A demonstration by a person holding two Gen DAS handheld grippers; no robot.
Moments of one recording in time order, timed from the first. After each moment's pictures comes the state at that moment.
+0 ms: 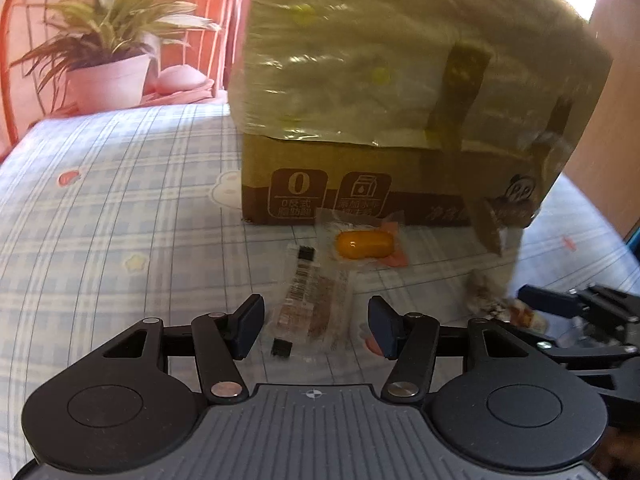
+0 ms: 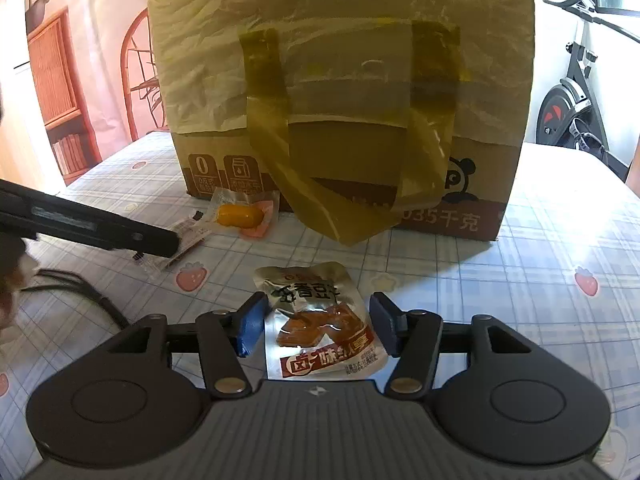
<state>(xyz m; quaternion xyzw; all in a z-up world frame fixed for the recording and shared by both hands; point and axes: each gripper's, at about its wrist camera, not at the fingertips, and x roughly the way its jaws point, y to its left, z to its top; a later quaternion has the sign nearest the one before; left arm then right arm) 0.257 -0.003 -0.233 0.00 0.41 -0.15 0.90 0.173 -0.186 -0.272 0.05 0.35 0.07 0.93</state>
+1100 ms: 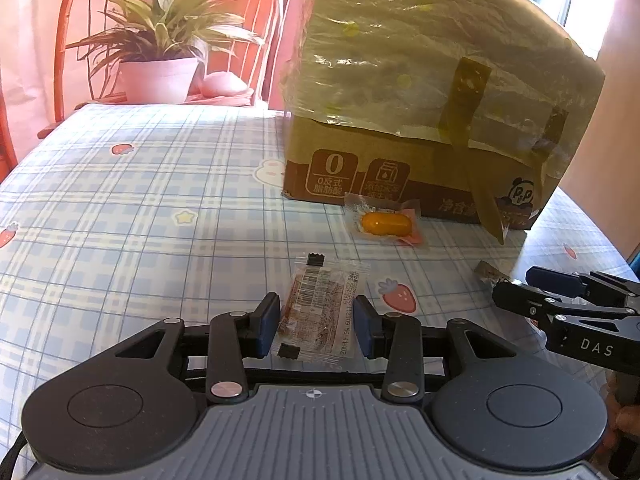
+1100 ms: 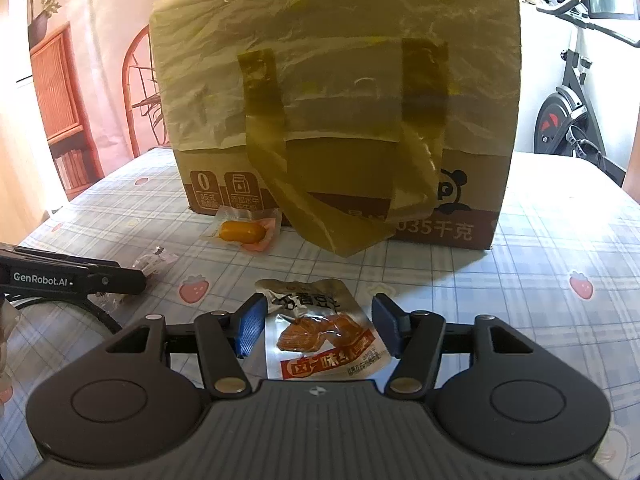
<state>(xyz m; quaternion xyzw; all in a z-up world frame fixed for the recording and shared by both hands) 0.201 0.021 -0.236 -0.04 0.38 -0.11 0.92 0.167 -0.188 -0.269 0.06 0.32 0.07 0.94</state>
